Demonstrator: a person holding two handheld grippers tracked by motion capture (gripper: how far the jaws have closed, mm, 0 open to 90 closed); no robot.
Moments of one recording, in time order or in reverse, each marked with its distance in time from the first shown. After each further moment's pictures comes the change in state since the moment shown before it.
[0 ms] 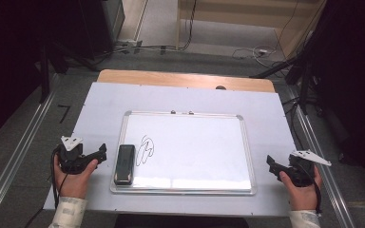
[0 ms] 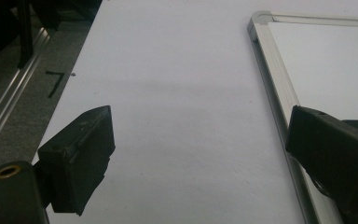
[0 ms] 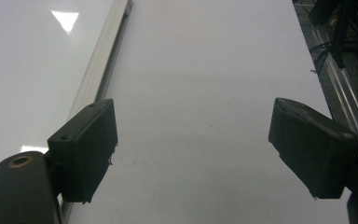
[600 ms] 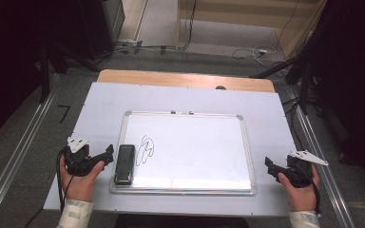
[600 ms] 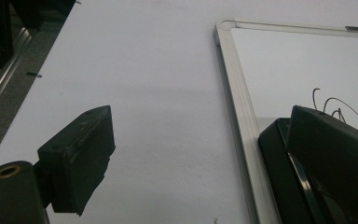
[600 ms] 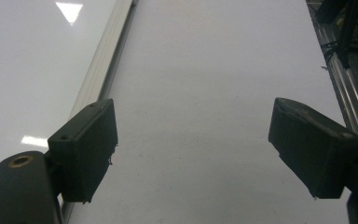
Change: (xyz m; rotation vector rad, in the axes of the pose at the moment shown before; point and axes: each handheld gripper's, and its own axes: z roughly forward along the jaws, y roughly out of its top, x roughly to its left) left arm -0.023 0.001 -0.011 -0.008 -0.054 -0.013; right arm 0.004 -0.002 0.001 0.019 0.014 -0.029
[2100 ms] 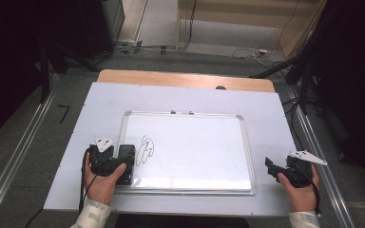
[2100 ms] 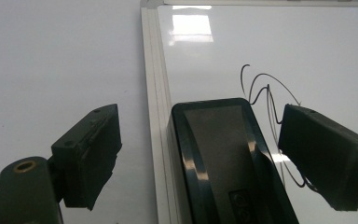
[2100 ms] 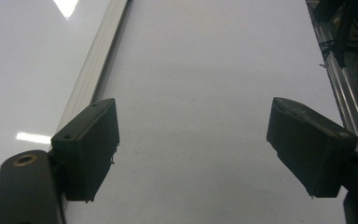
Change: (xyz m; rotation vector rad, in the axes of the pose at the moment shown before) left arm -0.053 -0.005 0.013 0.064 -0.079 0.082; right arm 0.000 0.000 0.001 0.015 -0.017 -0.009
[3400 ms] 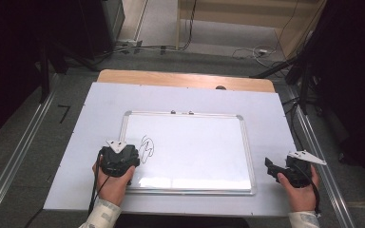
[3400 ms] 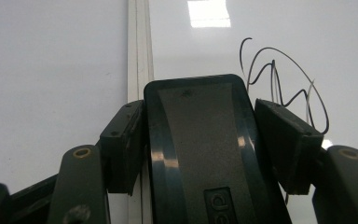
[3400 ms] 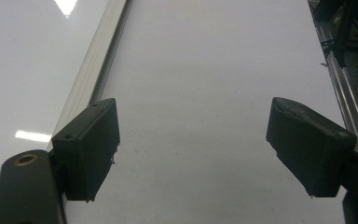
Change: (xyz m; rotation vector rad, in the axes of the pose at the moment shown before) left arm -0.022 -0.009 0.017 0.054 0.084 0.044; right arm 0.000 0.000 0.001 0.006 0.001 -0.006
